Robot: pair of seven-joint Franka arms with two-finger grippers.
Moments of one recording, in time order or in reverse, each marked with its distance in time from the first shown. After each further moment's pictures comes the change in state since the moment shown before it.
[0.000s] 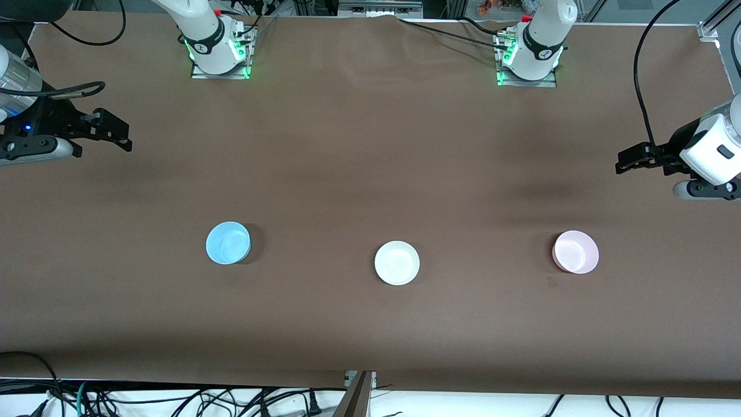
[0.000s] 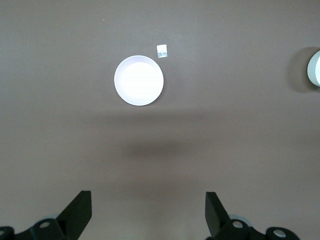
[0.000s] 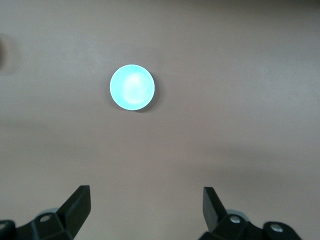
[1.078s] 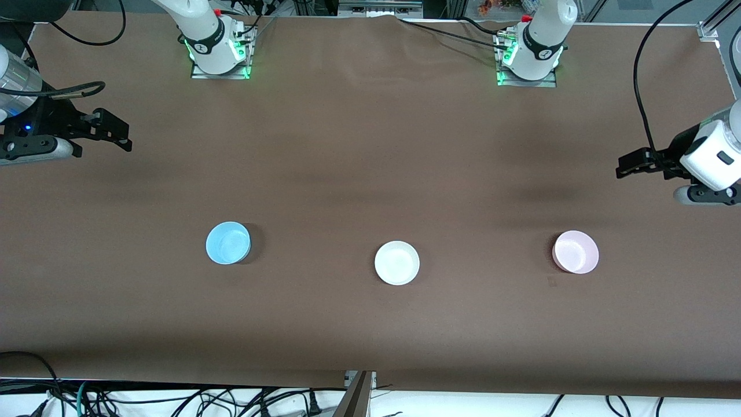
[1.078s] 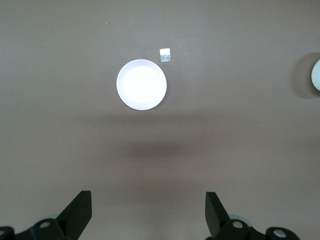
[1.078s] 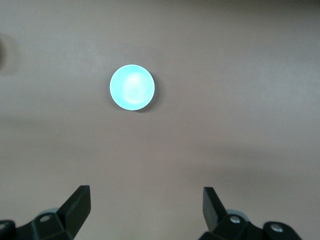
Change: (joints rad) left arm 0.006 0.028 0.013 0.000 0.000 0.032 0.000; right arm 0.000 0.000 0.000 0.000 0.000 0.000 0.000
